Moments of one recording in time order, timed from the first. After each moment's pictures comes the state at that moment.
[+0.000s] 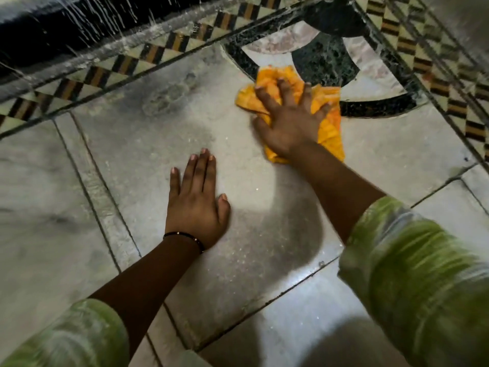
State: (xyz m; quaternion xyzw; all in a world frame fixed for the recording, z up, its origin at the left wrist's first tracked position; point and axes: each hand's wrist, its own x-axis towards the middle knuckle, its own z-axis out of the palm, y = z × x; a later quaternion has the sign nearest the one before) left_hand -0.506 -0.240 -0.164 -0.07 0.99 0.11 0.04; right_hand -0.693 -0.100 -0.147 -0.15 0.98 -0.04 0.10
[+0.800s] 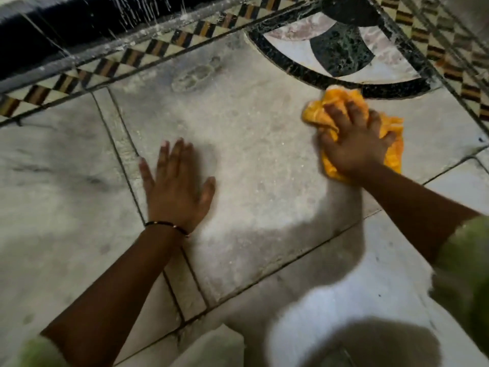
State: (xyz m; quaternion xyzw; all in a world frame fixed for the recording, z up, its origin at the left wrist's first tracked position) left_hand -0.448 -0.287 -0.157 -0.15 0.98 0.09 -0.04; right_hand -0.625 -0.009 -0.143 -0.05 0.99 -0.05 0.08
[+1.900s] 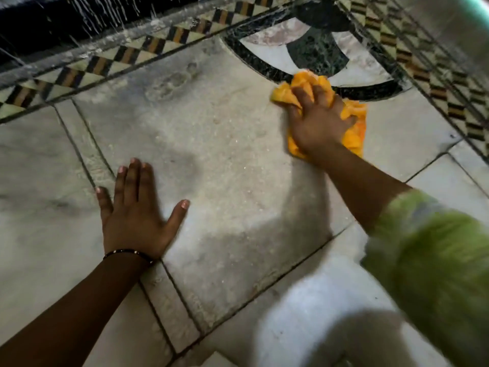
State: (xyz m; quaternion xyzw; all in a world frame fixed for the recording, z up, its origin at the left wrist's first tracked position) left_hand -0.434 -0.314 -0.169 -0.17 0.98 0.09 0.02; right_hand -0.657 -0.062 -0.144 0.01 0.99 -0.08 0.05
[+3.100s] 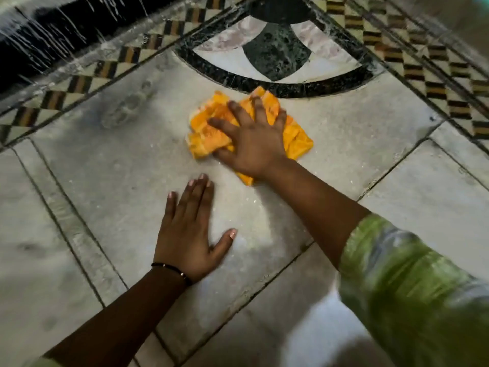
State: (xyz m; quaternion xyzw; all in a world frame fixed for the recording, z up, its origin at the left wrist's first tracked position) left_hand -0.472 -0.211 -0.162 0.05 0.99 0.11 0.08; right_hand -0.640 -0.076 -0.151 -0.24 0.97 -0.05 0.06
